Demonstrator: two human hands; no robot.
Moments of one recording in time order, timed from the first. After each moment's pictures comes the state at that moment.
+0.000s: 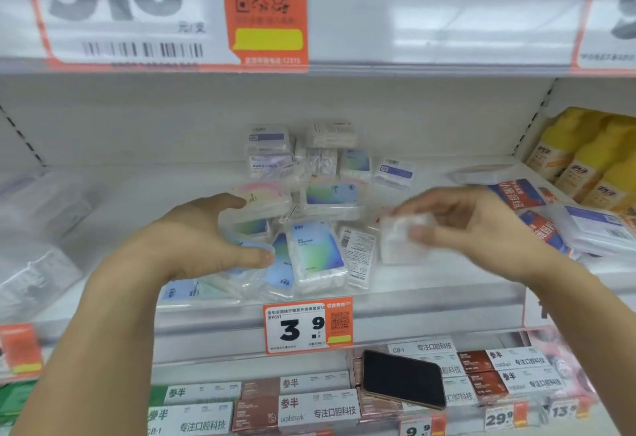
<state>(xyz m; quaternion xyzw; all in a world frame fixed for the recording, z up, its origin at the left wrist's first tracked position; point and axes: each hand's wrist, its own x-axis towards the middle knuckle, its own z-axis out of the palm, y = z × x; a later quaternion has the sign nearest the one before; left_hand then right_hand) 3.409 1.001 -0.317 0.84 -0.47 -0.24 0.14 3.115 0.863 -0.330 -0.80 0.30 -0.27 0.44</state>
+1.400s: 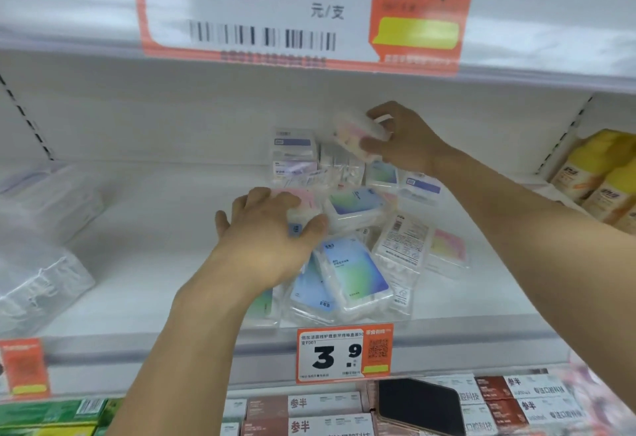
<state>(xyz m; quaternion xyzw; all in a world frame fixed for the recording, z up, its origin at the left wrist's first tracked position) 3.398 0.969 -0.347 0.82 -0.51 -0.13 0.24 3.265 0.731 -0.315 -0.84 0.38 -0.25 0.31</state>
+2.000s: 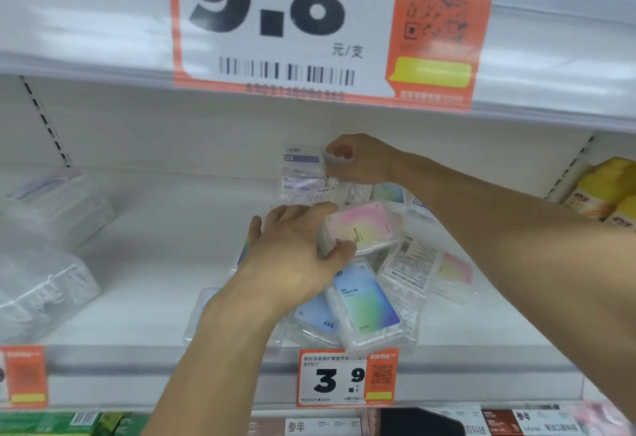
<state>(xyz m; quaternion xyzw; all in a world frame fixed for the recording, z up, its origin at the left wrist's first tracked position) 3.386 0.960 -0.347 0.78 -0.57 -0.13 0.24 3.329 0.732 -0.315 -0.91 0.35 -0.07 0.19</state>
